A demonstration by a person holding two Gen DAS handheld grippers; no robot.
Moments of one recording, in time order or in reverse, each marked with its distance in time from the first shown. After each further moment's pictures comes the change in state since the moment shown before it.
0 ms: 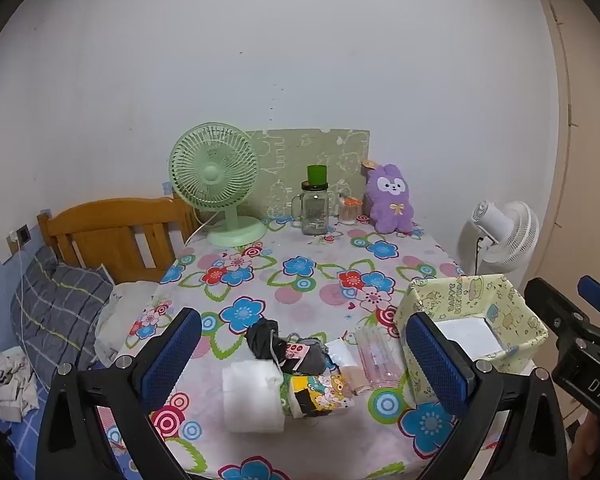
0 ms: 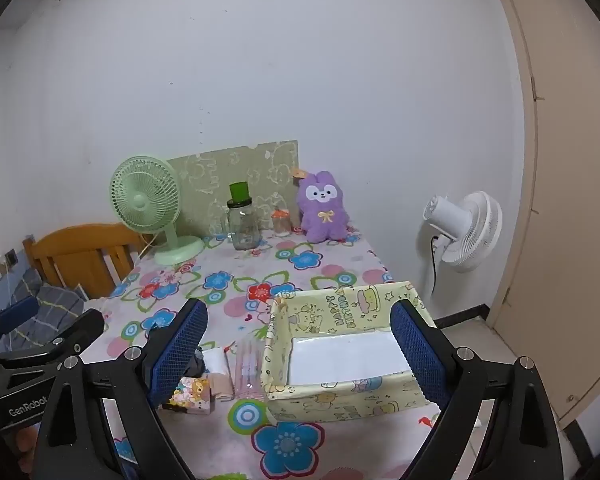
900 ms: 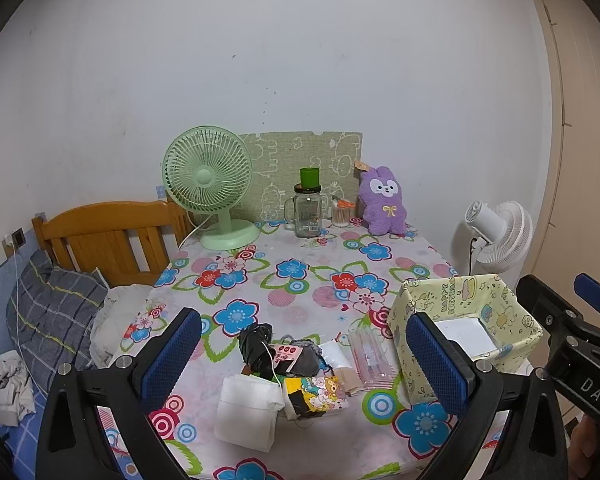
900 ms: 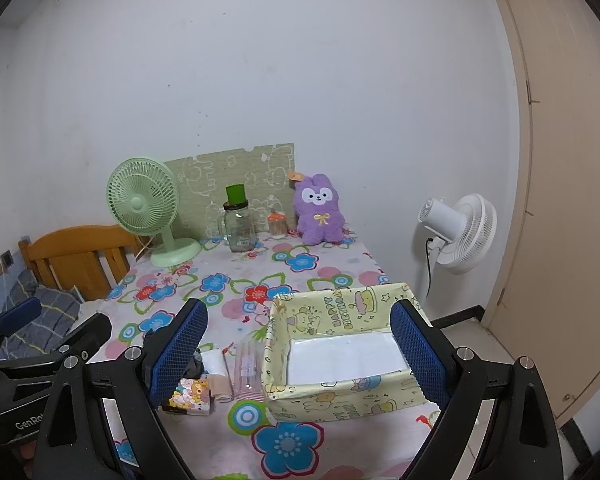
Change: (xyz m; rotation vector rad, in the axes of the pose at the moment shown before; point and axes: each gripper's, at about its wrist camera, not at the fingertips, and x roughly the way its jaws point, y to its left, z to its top) left arm -0.001 -0.004 0.001 0.007 -0.002 -0.026; right arm -0.004 0.002 0.002 -0.012 0.017 -0.023
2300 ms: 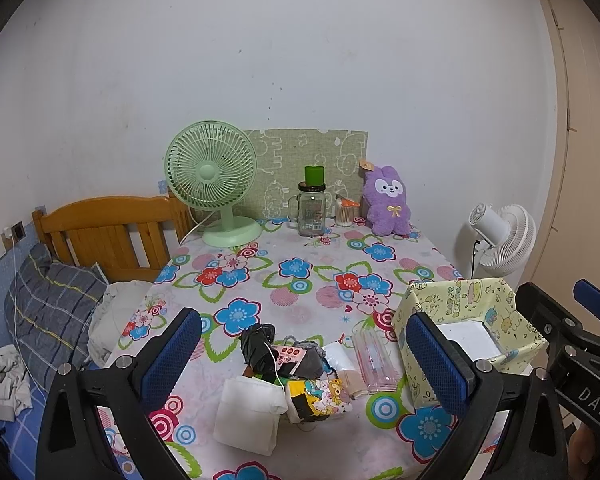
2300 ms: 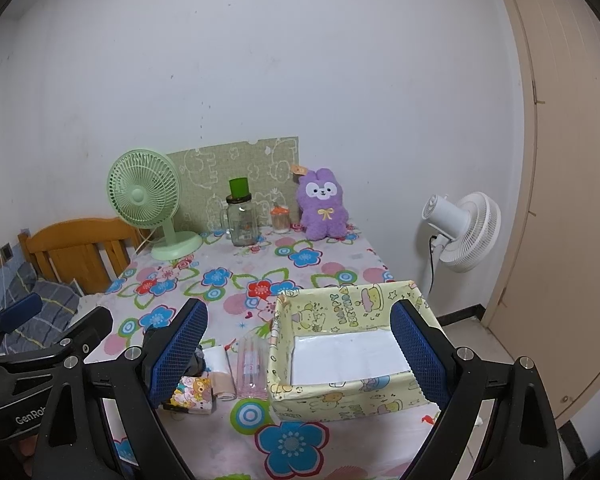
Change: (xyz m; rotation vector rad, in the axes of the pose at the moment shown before) left arm 0.010 0.005 -0.004 -0.012 0.004 0.000; right arm 0.007 0.008 -0.001 -0.017 0.019 -0.002
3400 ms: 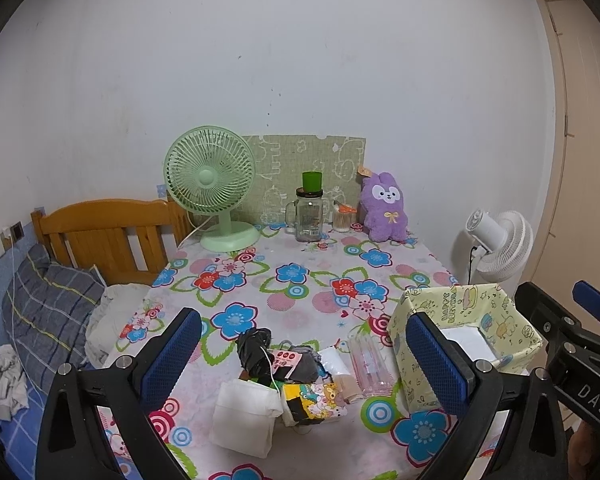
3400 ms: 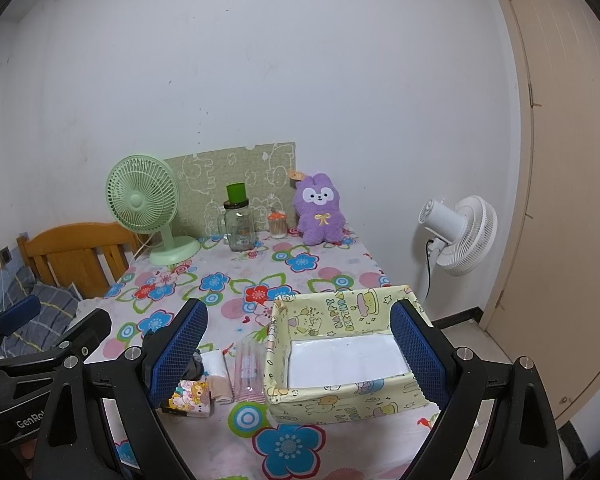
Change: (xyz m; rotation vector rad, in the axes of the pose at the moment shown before) left arm -0.004 0.001 0.005 -0.023 -0.015 -0.013; right arm -0.003 -0.001 0.002 0.002 -0.012 -0.008
